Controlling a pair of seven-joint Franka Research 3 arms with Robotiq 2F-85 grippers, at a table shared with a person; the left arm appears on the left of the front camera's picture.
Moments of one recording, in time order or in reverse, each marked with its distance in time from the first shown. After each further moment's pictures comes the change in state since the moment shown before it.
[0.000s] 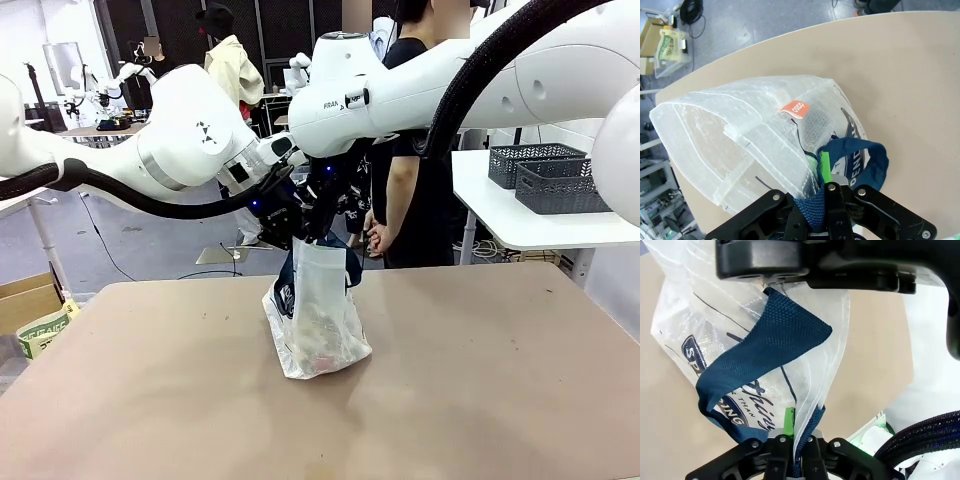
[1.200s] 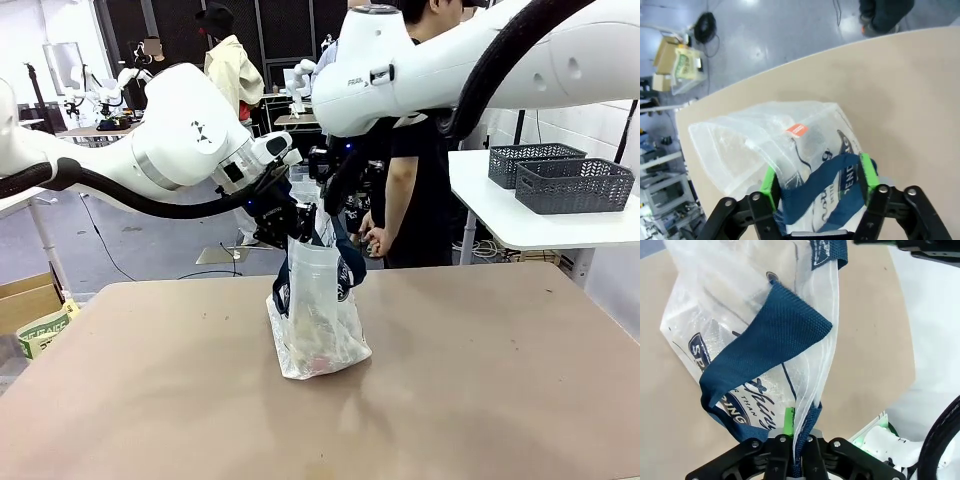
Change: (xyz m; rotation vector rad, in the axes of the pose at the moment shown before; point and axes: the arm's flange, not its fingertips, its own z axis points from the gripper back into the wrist) left arm -0.001 0.005 0.004 0.005 -0.007 -0.007; right arm 0.027 -0.038 0.038 0.062 -0.082 -0.069
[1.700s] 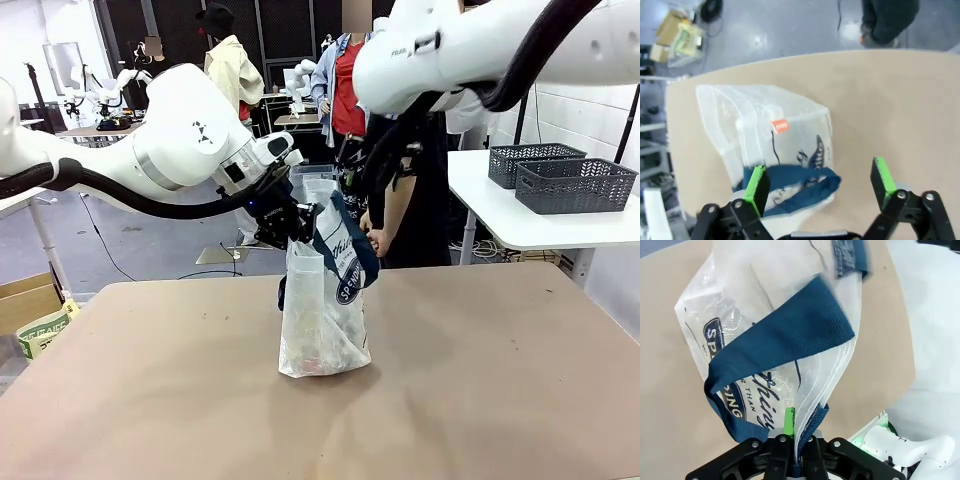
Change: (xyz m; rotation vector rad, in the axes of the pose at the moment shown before) left arm 0.000 -0.001 -0.001 -0.001 0.003 -0.001; right arm 0.017 -0.059 0.043 0.023 0.010 0.236
